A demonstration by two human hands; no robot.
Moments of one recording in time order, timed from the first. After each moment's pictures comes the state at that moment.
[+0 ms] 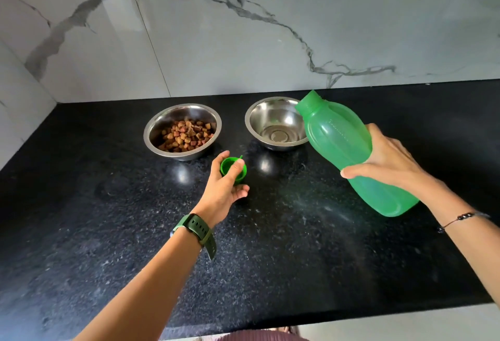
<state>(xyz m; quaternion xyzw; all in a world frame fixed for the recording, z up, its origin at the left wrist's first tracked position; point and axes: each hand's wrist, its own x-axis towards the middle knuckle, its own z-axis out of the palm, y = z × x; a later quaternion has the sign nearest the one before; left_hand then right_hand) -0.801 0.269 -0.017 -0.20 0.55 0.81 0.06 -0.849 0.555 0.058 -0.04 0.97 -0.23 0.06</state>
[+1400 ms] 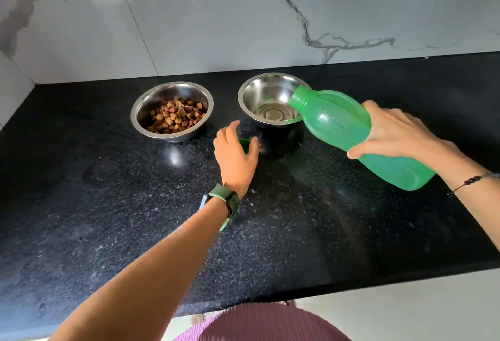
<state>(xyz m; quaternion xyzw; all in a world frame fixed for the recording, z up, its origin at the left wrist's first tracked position) -0.824 0.309 -0.034 -0.12 0.88 0.41 -0.20 -0.855 0.558 0.070 -0.04 0.99 -0.02 0.09</state>
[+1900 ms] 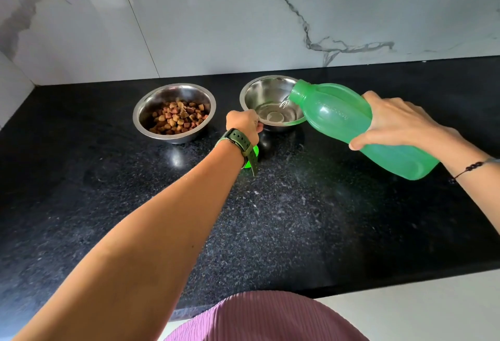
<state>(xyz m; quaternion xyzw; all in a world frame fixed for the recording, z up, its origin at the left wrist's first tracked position) -0.903 0.308 0.010 -0.33 0.58 0.74 0.02 -0.865 0.550 0.083 -0.05 1.00 0.00 0.08</state>
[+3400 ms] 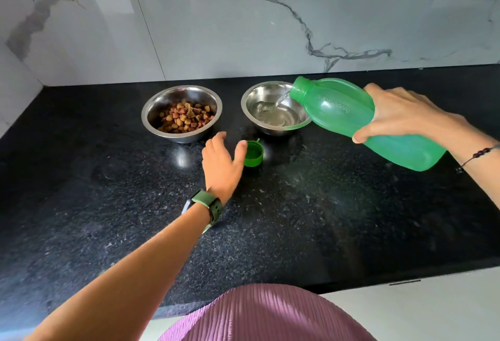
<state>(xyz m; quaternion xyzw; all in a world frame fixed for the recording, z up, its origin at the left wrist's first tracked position) -0.804 0.266 -0.036 -0.14 0.88 0.43 -0.15 -0.858 0.539 0.106 -0.06 1.00 0.02 0.06</state>
